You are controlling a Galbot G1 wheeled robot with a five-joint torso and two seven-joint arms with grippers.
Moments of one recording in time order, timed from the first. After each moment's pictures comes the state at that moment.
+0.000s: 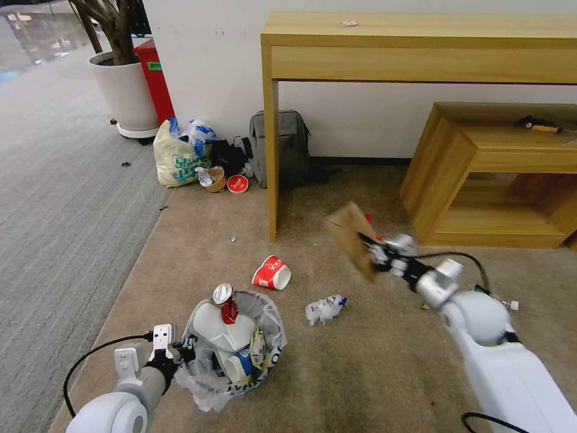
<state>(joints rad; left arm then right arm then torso) 1.61 -1.39 -0.70 -2.14 -0.42 0.69 0.06 -1.01 1.09 0.35 1.84 0.40 -0.14 -0.48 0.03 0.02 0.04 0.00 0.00</state>
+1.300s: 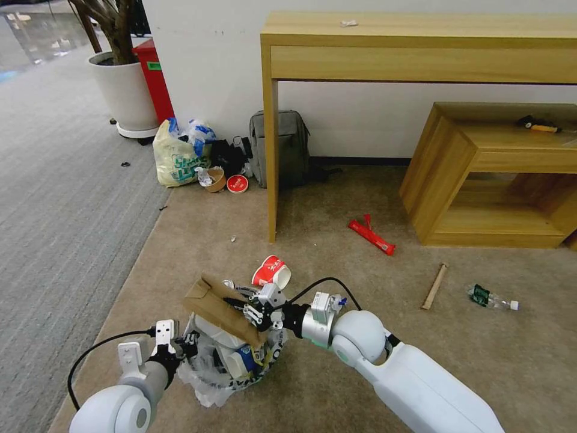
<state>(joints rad) 1.58 -1.39 -0.69 -2.13 -0.43 0.71 0.05 -0.87 1.11 -0.23 1.80 0.42 -0.16 -0.42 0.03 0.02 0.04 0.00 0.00</state>
